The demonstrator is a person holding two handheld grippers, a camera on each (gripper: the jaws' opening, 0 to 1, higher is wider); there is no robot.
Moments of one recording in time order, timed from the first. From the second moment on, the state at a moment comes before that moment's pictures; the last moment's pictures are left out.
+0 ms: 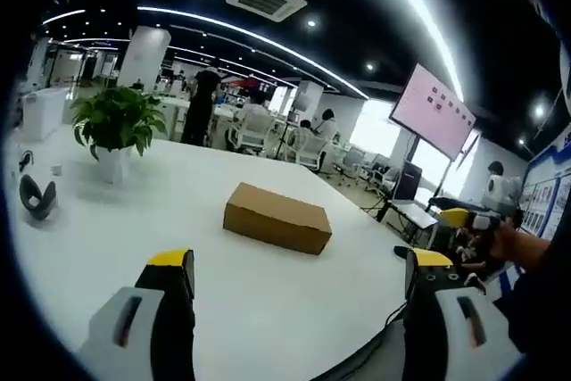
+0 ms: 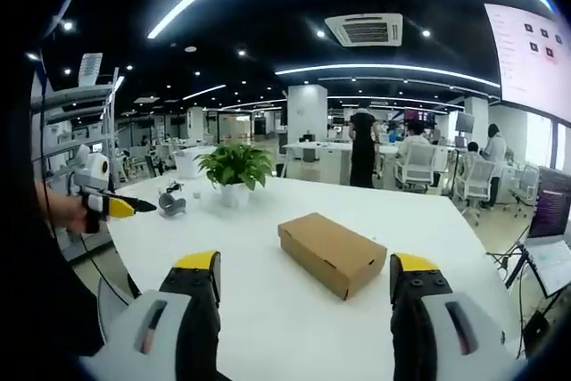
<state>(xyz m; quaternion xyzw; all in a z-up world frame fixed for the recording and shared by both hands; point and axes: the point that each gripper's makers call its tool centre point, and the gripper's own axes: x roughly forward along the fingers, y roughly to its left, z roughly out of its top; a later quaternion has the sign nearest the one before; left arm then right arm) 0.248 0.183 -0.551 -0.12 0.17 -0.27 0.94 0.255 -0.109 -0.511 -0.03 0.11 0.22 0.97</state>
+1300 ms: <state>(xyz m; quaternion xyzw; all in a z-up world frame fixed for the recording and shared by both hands) 0.247 0.189 -0.575 -0.09 0.21 -0.30 0.93 0.234 -0.091 -0.511 -0.06 0.13 0.20 0.97</state>
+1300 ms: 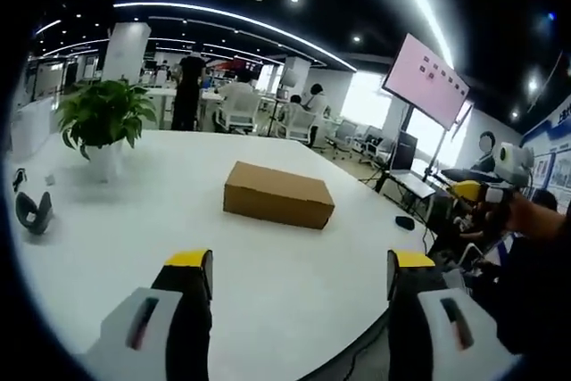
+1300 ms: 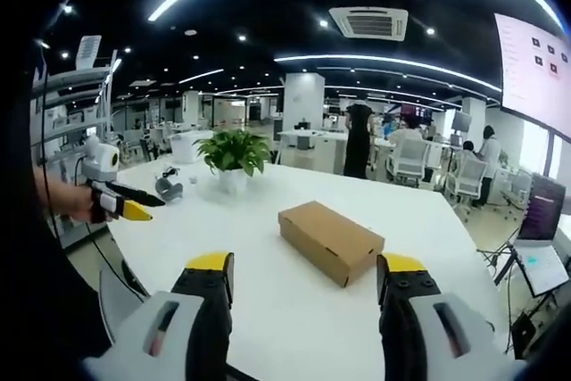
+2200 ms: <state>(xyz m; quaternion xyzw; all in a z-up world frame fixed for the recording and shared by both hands) 0.265 0.190 -0.577 -0.07 0.22 -0.30 0.92 0.236 -0.122 -0.533 -0.05 0.16 0.11 0.98</state>
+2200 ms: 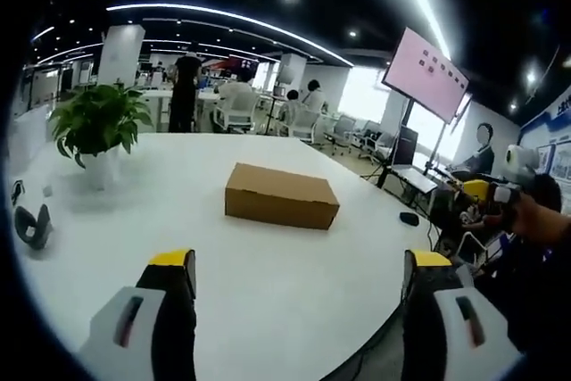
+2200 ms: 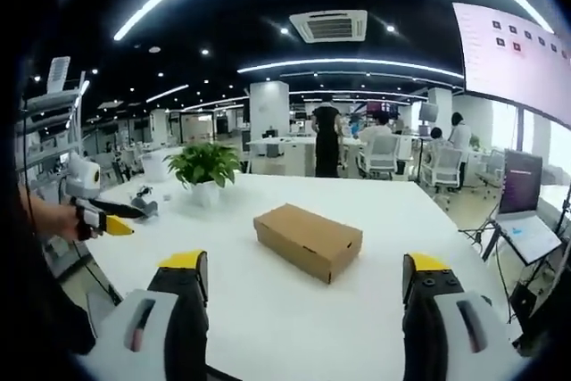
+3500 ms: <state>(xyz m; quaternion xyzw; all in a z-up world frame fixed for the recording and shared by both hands) 0.293 0.176 -0.582 -0.03 0.22 -0.26 0.94 0.295 -0.119 -0.531 -0.05 0.14 0.21 0.97</state>
